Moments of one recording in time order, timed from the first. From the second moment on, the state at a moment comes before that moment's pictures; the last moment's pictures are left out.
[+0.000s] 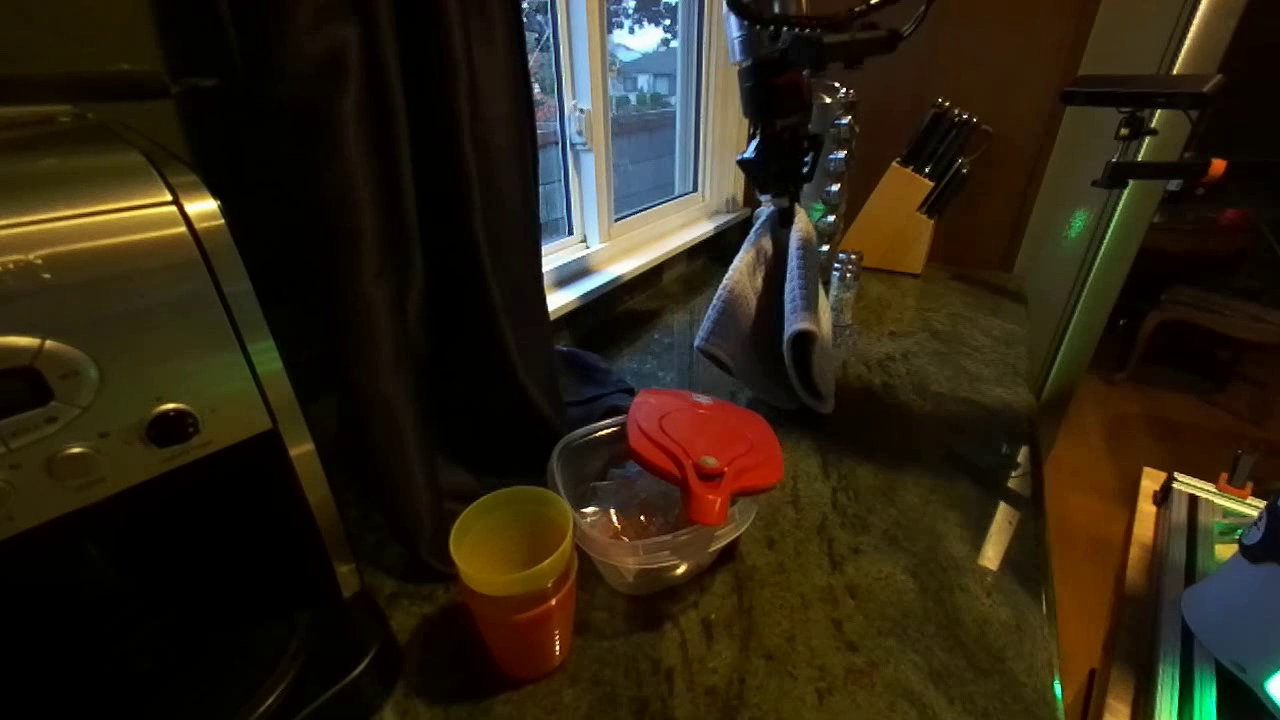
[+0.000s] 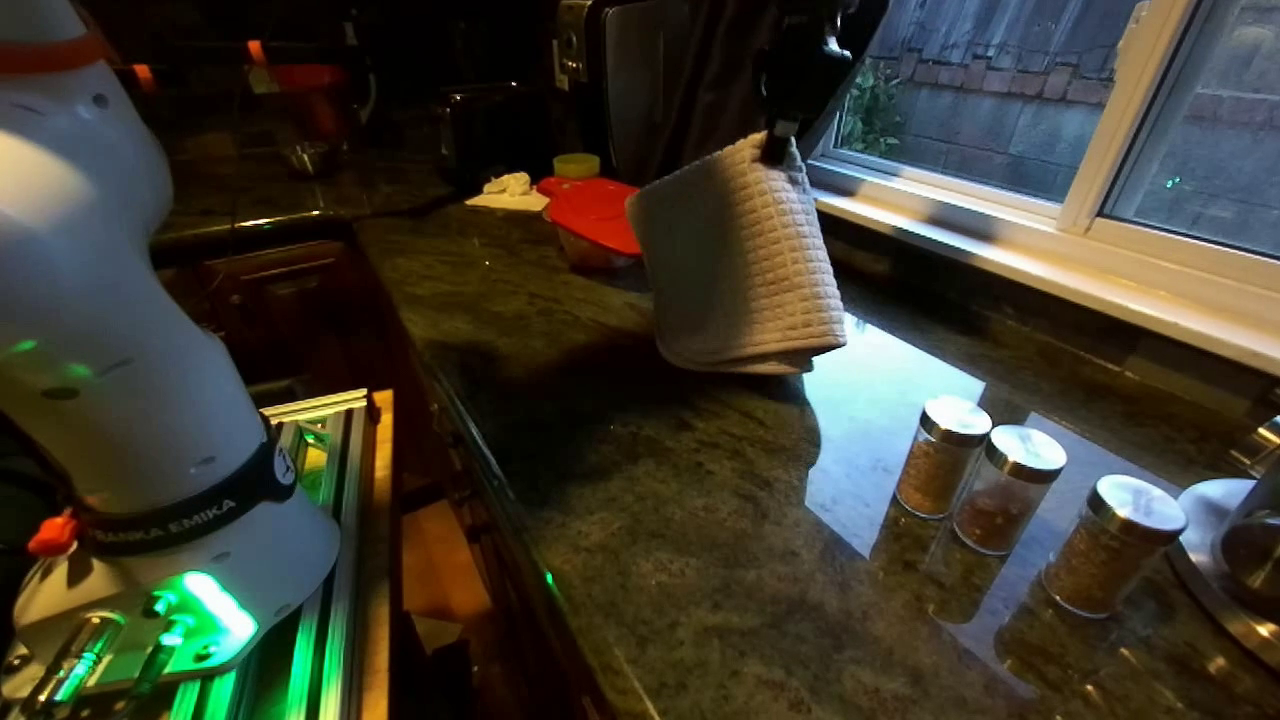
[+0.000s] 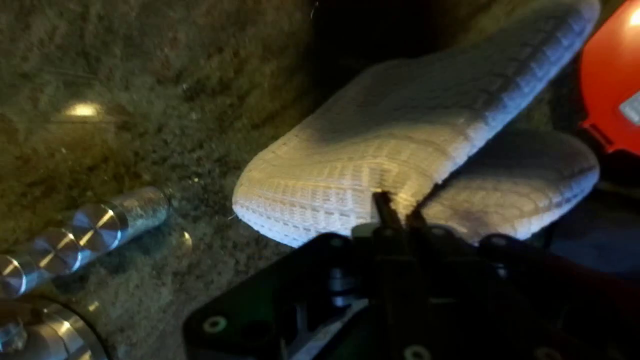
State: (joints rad) arm 0.10 0.02 -0.01 -1.86 -0.06 1.68 0.21
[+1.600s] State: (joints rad) arm -0.04 -0.15 0.01 -2.08 -0.12 2.03 0.17
